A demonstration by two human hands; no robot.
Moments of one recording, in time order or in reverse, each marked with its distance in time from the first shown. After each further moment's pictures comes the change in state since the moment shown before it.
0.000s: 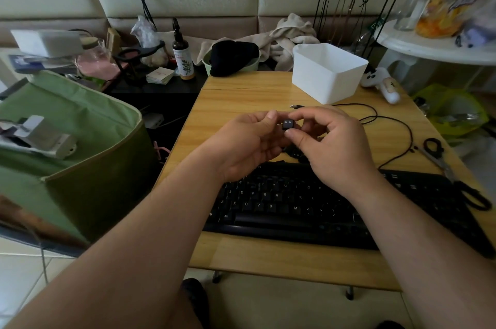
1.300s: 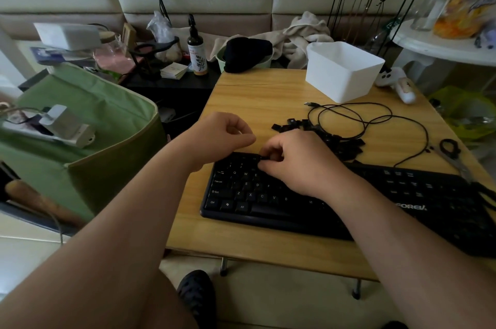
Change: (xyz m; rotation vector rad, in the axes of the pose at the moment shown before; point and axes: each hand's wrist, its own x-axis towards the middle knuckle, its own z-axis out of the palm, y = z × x) left_hand -0.031 0.010 -0.071 0.907 0.309 0.068; right_hand -0.004 -0.020 0.047 -0.348 -0.511 0.048
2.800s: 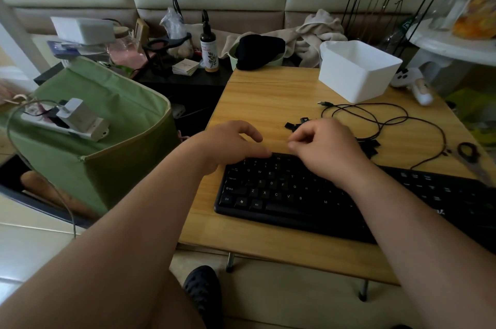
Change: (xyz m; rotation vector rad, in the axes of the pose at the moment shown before) left_hand -0.004 -0.011 -0.003 -0.053 -0.159 -0.208; right_hand 0.011 0.003 -0.006 0.176 0.120 0.257
